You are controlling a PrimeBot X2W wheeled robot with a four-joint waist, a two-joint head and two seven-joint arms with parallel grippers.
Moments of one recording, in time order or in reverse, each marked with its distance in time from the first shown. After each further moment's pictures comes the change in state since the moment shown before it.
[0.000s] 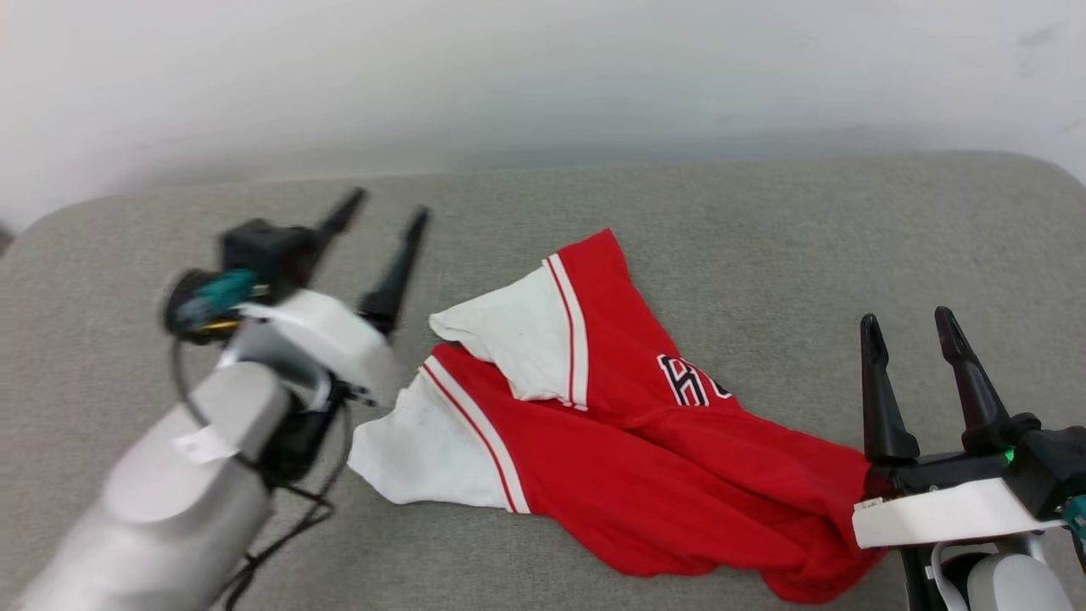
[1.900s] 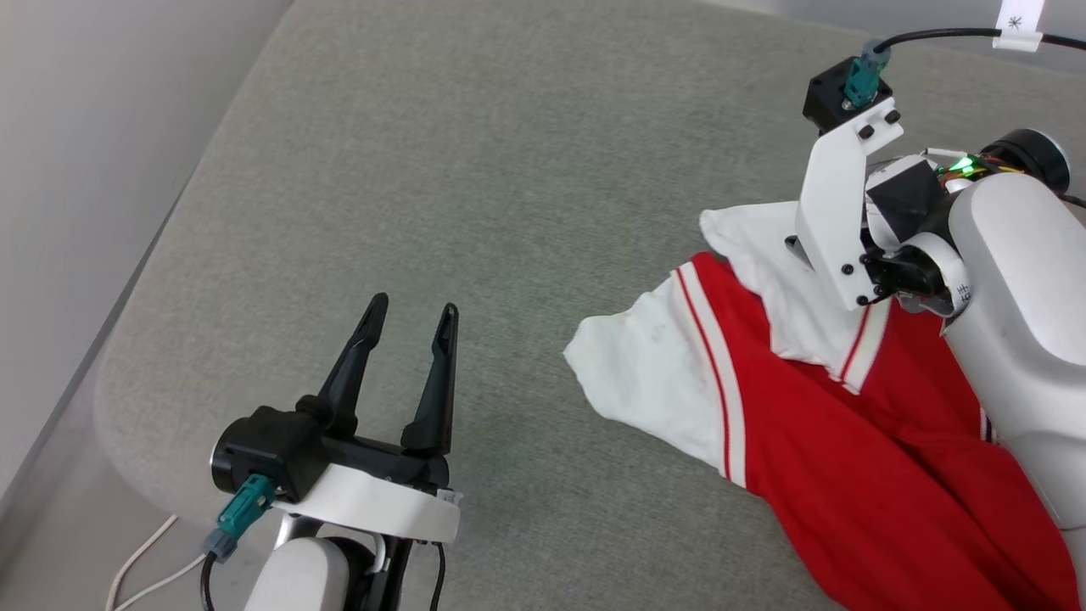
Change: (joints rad) left arm 0.577 -0.415 0.640 -0.418 0.556 -0.184 -0.003; right arm -0.860 -0.281 0.542 0.473 0.314 0.000 1.265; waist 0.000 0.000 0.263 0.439
